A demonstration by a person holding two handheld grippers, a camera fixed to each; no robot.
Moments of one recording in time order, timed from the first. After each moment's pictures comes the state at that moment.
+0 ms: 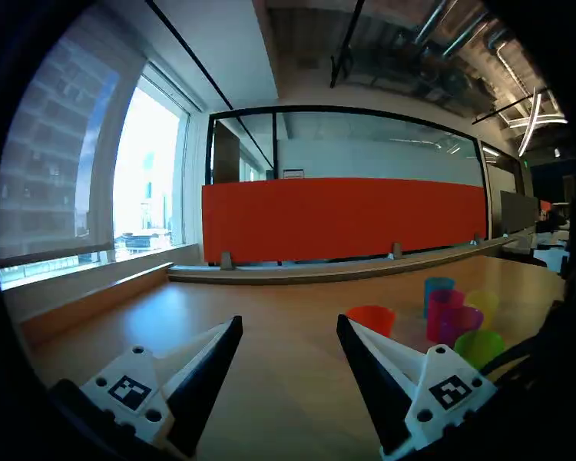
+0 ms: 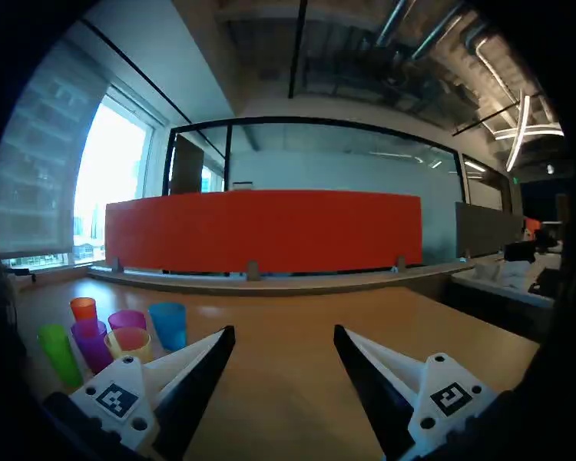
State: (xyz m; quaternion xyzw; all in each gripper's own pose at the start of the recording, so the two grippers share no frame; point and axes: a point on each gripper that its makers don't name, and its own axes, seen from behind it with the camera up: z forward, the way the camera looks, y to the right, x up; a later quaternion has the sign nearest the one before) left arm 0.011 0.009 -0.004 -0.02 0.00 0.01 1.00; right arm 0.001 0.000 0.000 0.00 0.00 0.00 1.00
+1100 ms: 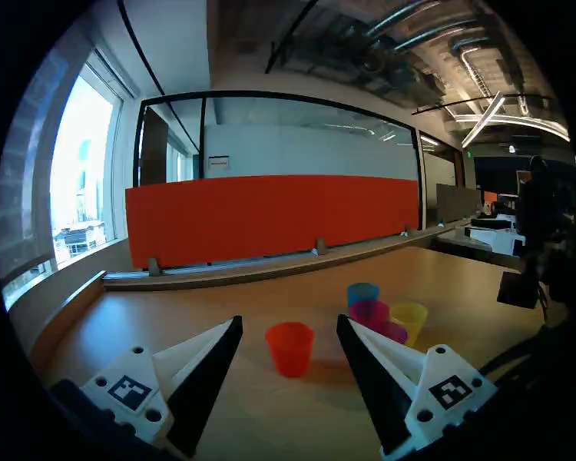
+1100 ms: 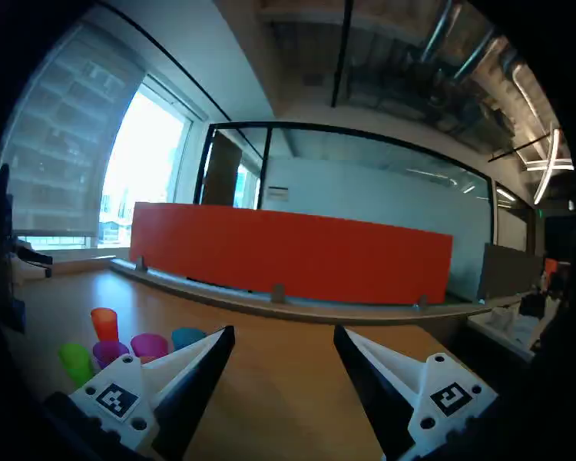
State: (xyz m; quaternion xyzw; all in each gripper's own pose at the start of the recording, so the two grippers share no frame) left arm 0.058 0.085 -0.013 -0.19 -0.05 0.03 0.98; right arm 0.076 -0.037 0.012 0.08 -0.01 -0.07 0.99
